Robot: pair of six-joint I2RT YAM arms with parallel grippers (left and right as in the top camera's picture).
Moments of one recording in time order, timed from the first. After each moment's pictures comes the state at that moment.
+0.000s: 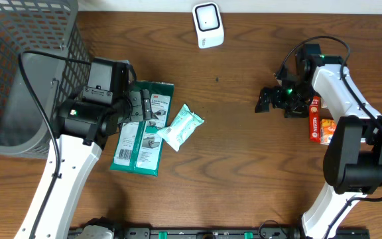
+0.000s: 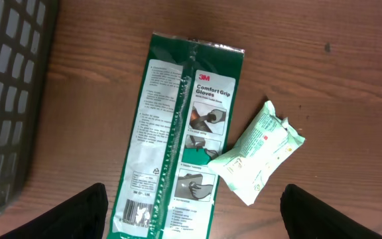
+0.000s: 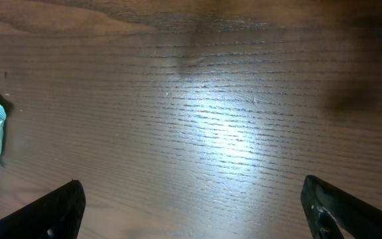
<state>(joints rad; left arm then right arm) -0.24 1.30 1.28 -1.00 -0.04 -0.29 -0.01 1.99 1.47 -1.09 -0.33 0.04</state>
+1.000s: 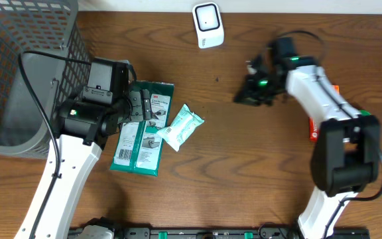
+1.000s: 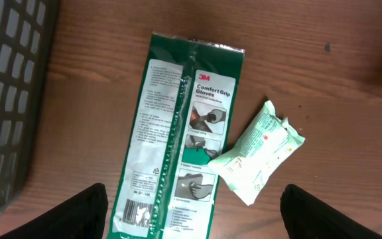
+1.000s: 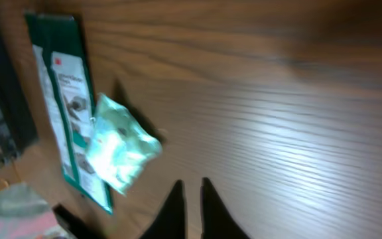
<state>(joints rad) -0.24 1.30 1.28 -1.00 -0.04 -0.29 0.18 1.99 1.47 -0.84 -0.58 0.35</state>
